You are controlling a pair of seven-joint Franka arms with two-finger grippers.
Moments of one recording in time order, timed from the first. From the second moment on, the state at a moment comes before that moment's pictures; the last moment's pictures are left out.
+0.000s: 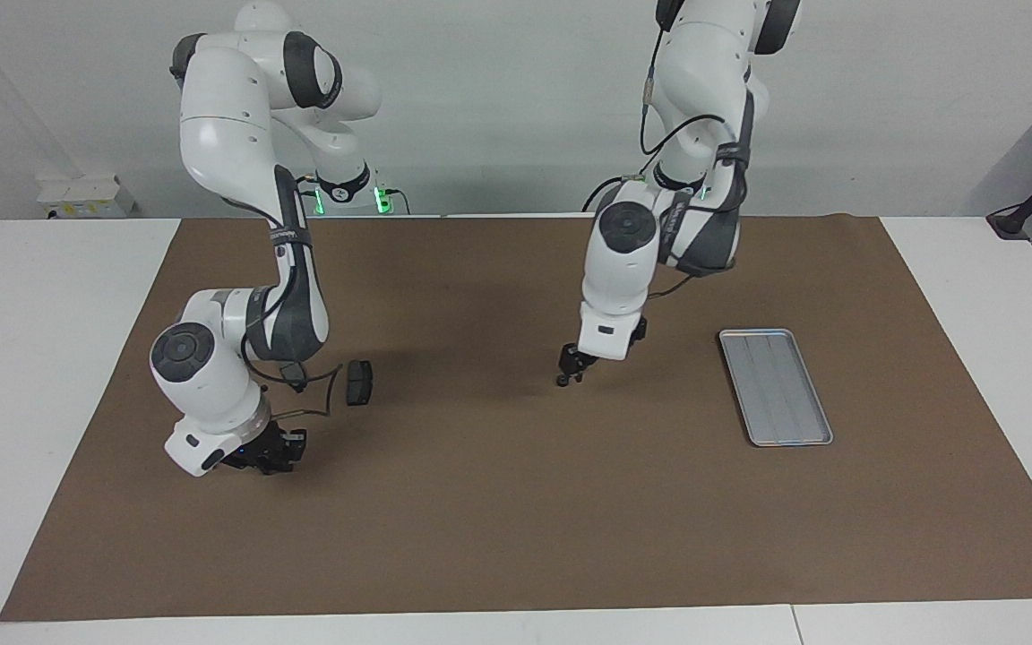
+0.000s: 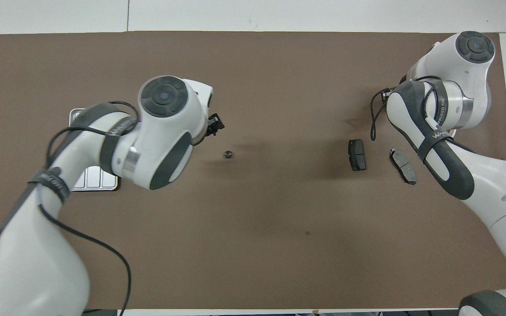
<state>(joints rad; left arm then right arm) -0.46 0.29 0.01 -1.72 0.03 2.01 -0.89 0.00 0.64 -0.01 -1.51 -0.03 2.18 -0.12</state>
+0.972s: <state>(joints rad) -0.05 0.00 -0.03 -1.78 0.03 1.70 -0.29 0.57 0.49 0.01 -1.43 -0.02 1.91 0.92</state>
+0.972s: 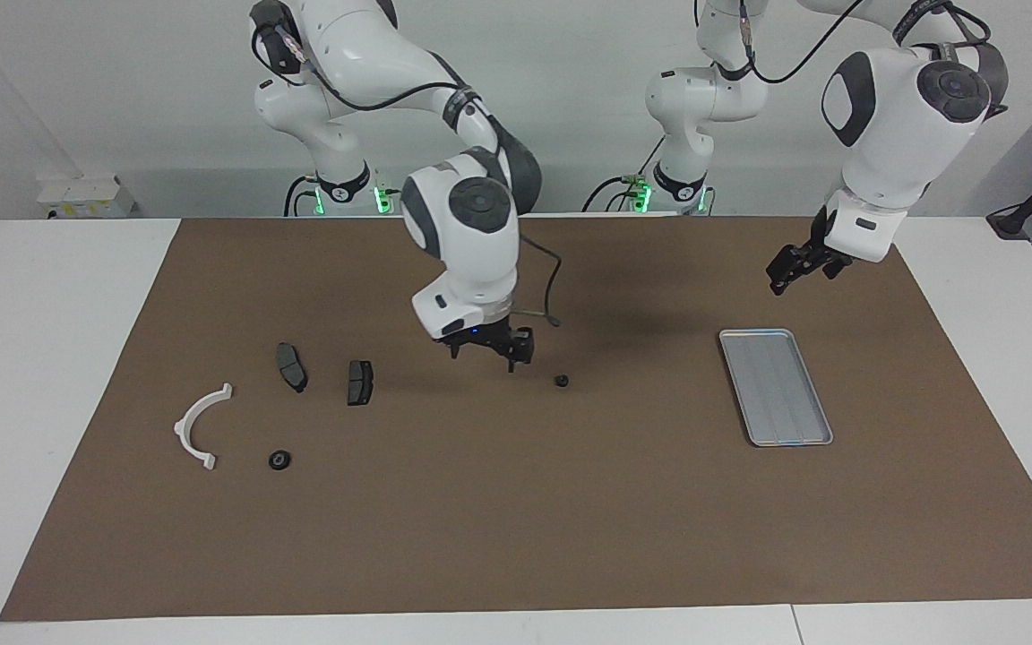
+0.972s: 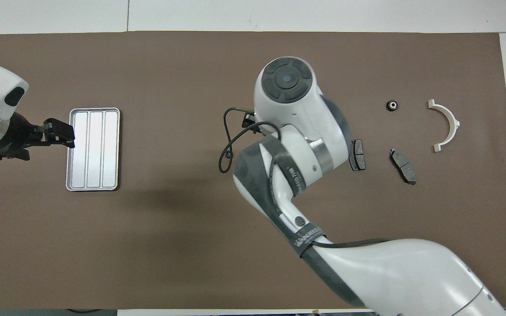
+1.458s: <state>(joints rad) -0.01 0.00 -0.06 -1.78 0.02 1.70 -0.26 0.68 0.62 0.01 -1.43 -0.02 2.06 1.11</state>
